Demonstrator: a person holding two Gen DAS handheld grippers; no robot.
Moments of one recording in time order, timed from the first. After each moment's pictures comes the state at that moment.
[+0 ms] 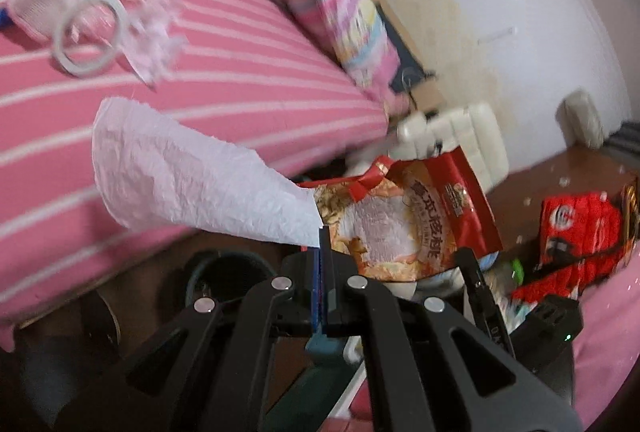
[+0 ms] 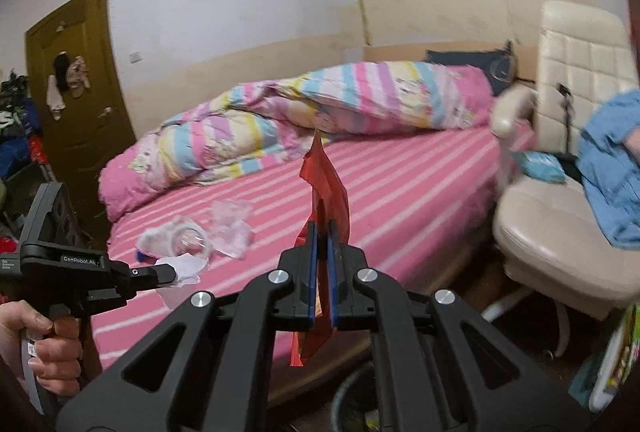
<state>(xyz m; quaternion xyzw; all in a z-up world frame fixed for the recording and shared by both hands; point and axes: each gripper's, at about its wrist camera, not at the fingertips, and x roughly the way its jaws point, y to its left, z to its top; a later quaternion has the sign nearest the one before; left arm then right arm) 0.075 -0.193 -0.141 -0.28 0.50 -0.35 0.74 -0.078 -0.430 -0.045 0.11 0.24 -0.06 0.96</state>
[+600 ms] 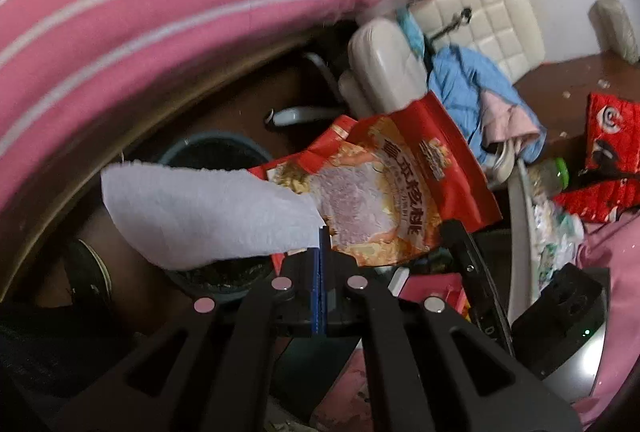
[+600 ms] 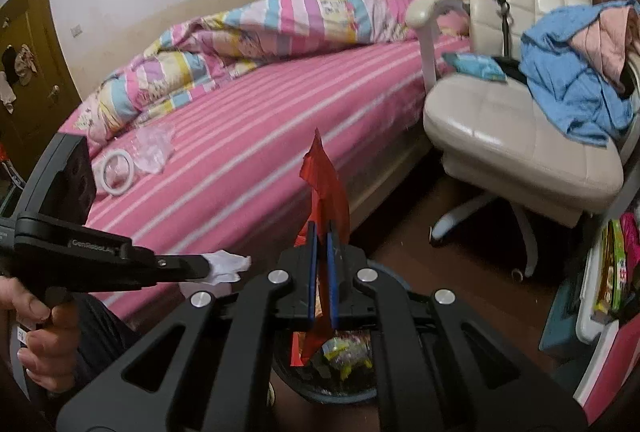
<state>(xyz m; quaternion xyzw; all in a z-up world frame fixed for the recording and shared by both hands) 0.031 -0.328 -0.255 -0.16 0.63 -0.39 0.65 -0.145 -0.493 -0.158 0.15 0.34 -0.13 0.92</state>
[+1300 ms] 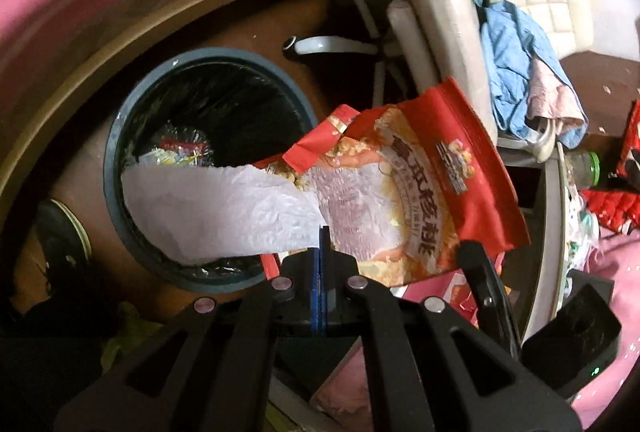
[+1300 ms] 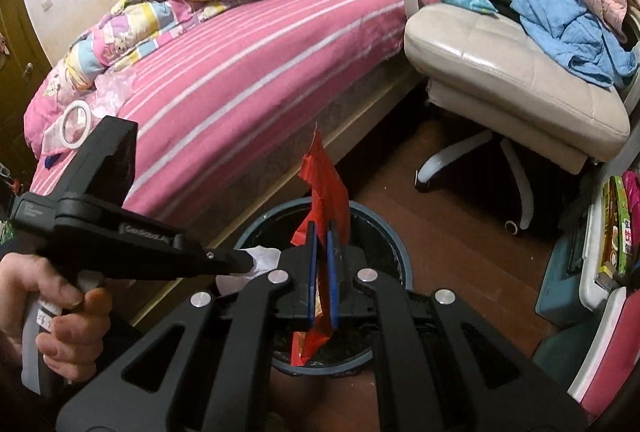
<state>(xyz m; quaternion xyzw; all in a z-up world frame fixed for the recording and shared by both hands) 0.047 -0.376 -0.371 -0.14 0.72 -0.37 0.57 -0.138 -0.508 -0.235 0.16 0.43 -0.15 0.88</state>
